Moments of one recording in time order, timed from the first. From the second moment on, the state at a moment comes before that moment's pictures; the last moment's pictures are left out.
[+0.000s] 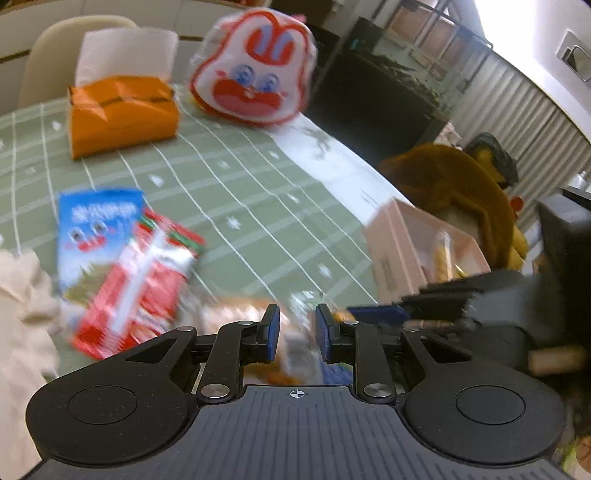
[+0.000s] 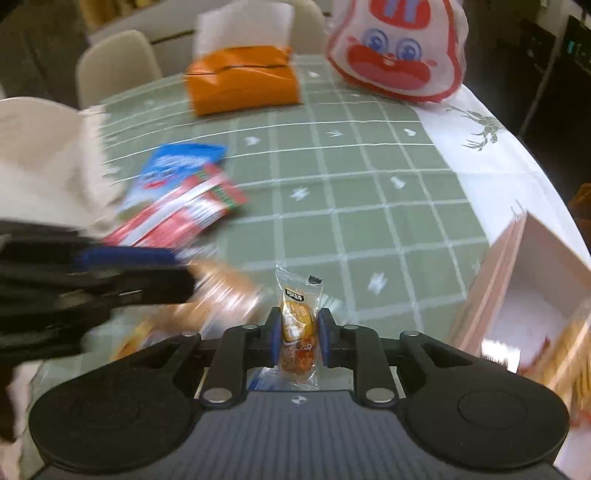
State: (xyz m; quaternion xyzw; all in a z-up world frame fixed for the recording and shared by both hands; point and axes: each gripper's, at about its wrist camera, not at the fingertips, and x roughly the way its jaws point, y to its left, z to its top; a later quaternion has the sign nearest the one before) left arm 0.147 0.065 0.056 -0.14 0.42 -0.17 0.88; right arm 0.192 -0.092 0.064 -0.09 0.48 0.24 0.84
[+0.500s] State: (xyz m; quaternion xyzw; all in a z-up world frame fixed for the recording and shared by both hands) left arm 0.163 -0.036 0.016 0.00 0.44 -0.14 0.89; right arm 0.071 -0.181 0.047 -0.07 0.48 0.16 0.86
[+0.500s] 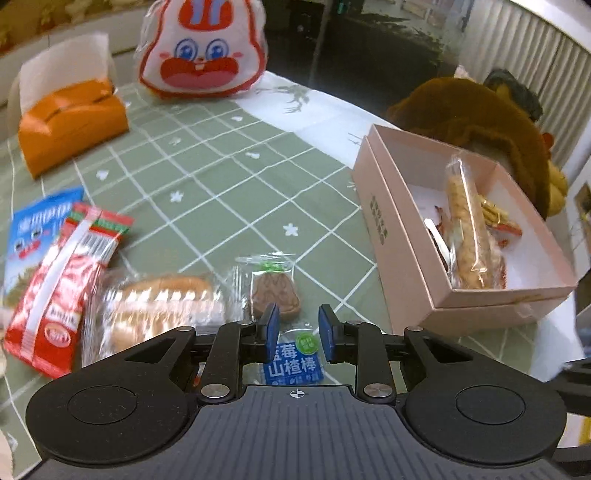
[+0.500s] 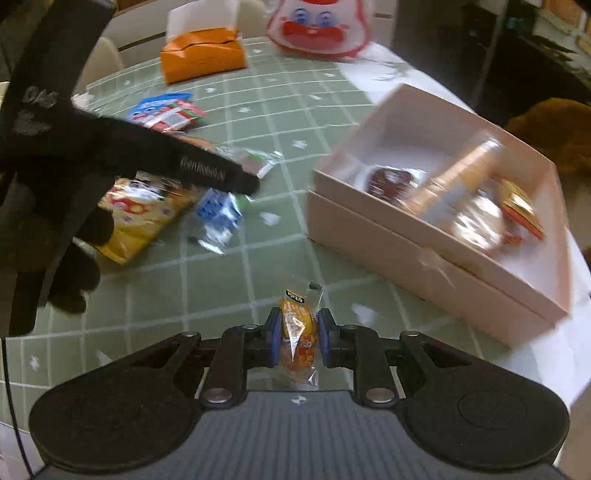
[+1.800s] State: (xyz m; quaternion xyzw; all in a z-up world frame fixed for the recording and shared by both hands) left arm 0.125 -0.015 0.006 -0.06 0.45 -0.18 0.87; right arm 0.051 -0.216 0.020 -0.05 0.43 0.11 0.90
